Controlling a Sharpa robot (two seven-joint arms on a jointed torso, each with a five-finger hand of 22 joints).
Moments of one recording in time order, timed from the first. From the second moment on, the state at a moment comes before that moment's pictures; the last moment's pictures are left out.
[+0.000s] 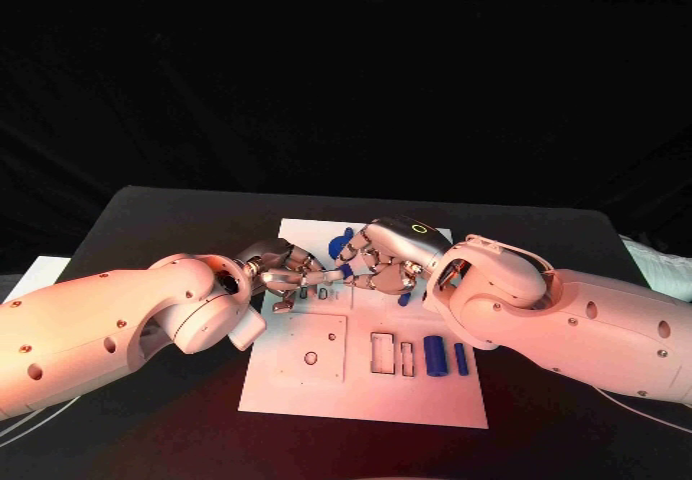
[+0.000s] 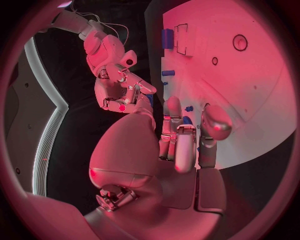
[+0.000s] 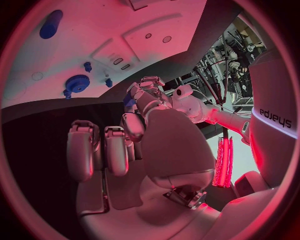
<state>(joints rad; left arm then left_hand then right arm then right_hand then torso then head) 1.22 -0.88 -0.05 1.69 -0.58 -0.24 -0.20 1.33 -0.01 -0.11 0.28 0.05 0.89 0.09 0.61 0.42 1.09 0.01 0.84 0.58 1.47 -0.05 1.48 1.31 0.12 1.34 0.06 1.21 1.05 1.10 -0.78 0.08 1.75 -1.66 -0.34 -0.14 1.35 -0.04 0.27 0.00 0.18 1.15 0.08 0.11 0.09 1.37 0.01 1.11 1.26 1.47 -0.06 1.50 1.31 0.07 1.45 0.04 1.43 1.30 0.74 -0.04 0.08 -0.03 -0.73</state>
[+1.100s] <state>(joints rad) 1.22 -0.88 -0.05 1.69 -0.56 -0.25 -0.21 1.41 0.05 -0.04 0.25 0.05 0.87 0.08 0.62 0.43 1.08 0.01 0.84 0.57 1.47 -0.05 1.49 1.31 0.12 1.34 0.06 1.21 1.07 1.10 -0.79 0.08 1.77 -1.69 -0.37 -0.15 1.34 -0.05 0.28 0.00 0.21 1.15 0.08 0.11 0.09 1.37 0.01 1.10 1.26 1.47 -0.06 1.50 1.31 0.07 1.45 0.04 1.43 1.30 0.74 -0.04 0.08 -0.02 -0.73</state>
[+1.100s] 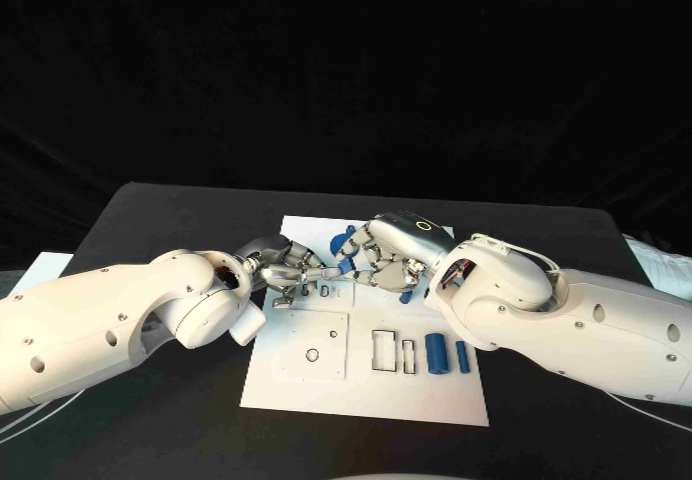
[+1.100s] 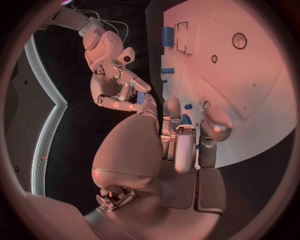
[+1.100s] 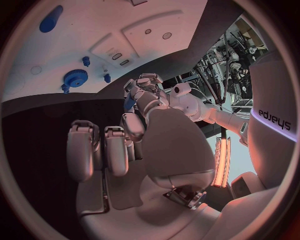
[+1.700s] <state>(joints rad) 1.22 -0.88 -0.05 1.69 -0.55 -0.25 -0.21 1.41 0.05 -0.04 0.25 0.05 0.88 0.08 0.62 0.43 1.08 0.01 0.84 0.57 1.47 -0.05 1.49 1.31 0.12 1.34 0.06 1.22 1.07 1.10 -0.79 0.08 1.78 -1.70 -0.37 -0.16 1.35 -0.06 0.29 0.01 0.22 1.15 0.08 0.11 0.09 1.37 0.01 1.10 1.26 1.47 -0.06 1.50 1.31 0.07 1.45 0.04 1.43 1.30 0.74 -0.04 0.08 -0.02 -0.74</state>
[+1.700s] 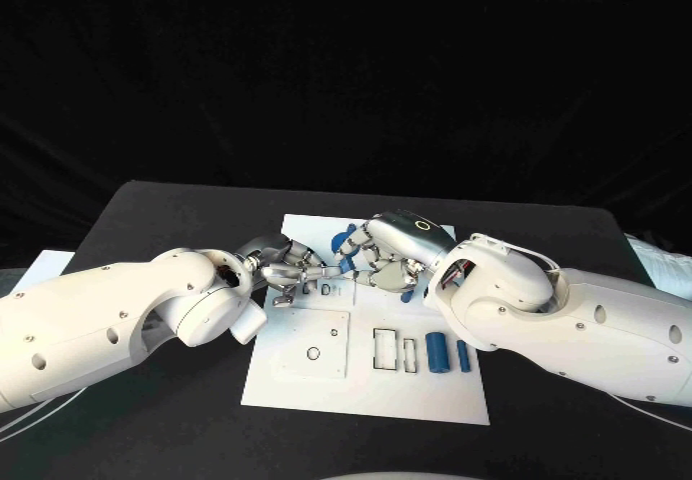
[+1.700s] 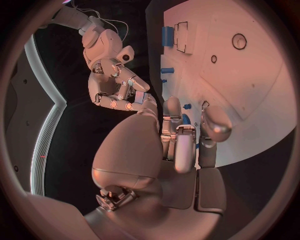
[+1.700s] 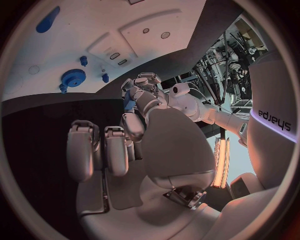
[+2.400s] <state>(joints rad) 1.22 -0.89 -0.05 1.68 -0.55 -0.27 -0.22 1.41 0.05 -0.04 0.26 0.05 0.88 0.08 0.62 0.43 1.08 0.01 0.84 0.57 1.47 -0.05 1.49 1.31 0.11 1.34 0.06 1.22 1.07 1.10 -0.78 0.08 1.77 -1.71 -0.35 -0.17 1.35 -0.05 0.30 0.01 0.21 1.15 0.08 0.11 0.09 1.37 0.01 1.10 1.26 1.47 -0.06 1.50 1.31 0.07 1.45 0.04 1.43 1.30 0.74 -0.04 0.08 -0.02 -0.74</state>
